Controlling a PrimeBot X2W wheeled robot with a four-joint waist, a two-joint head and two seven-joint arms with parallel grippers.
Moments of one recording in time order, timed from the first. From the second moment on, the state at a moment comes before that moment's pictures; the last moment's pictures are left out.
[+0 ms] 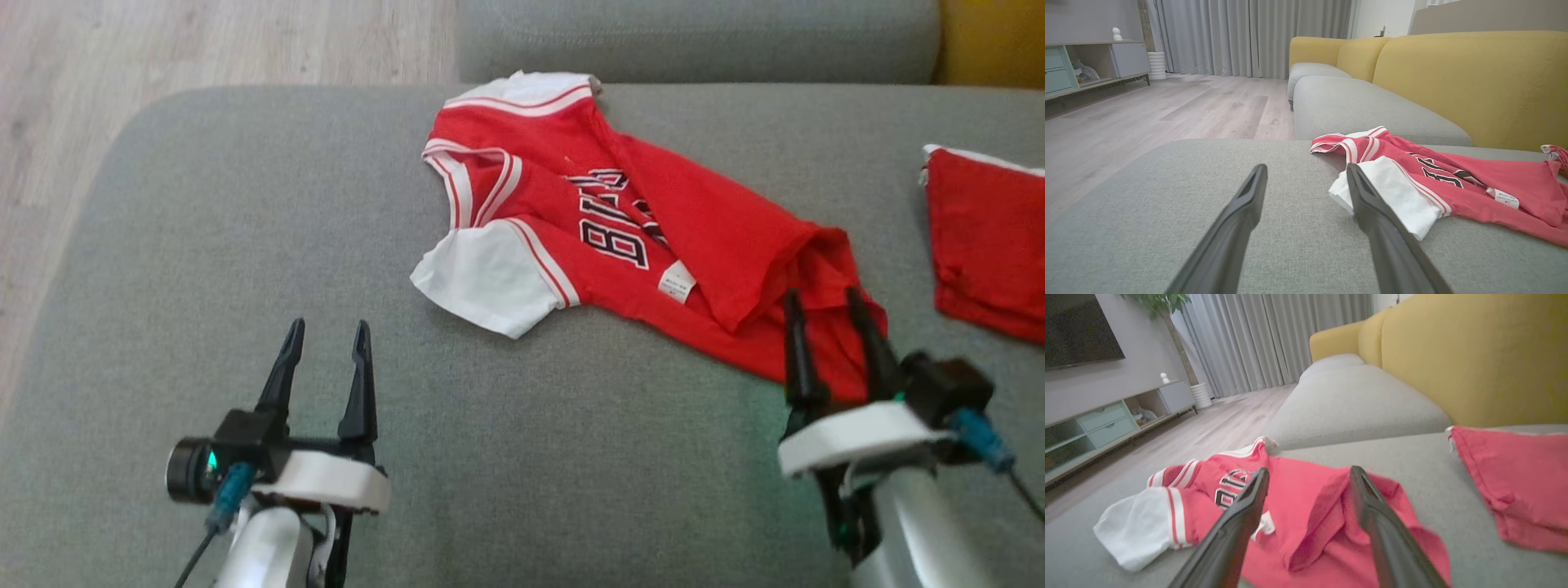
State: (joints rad) left arm -0.18 0.07 -0.22 0.38 -0.22 0.02 -0.25; right arm -0.19 -0.05 0.04 0.41 0.21 0.12 -0.25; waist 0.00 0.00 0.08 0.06
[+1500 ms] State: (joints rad) left arm -0.28 0.05 -0.27 0.39 -0.21 0.00 -0.25; right arm -0.63 -0.14 -0.02 0.57 0.41 0.12 -0.08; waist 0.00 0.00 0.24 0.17
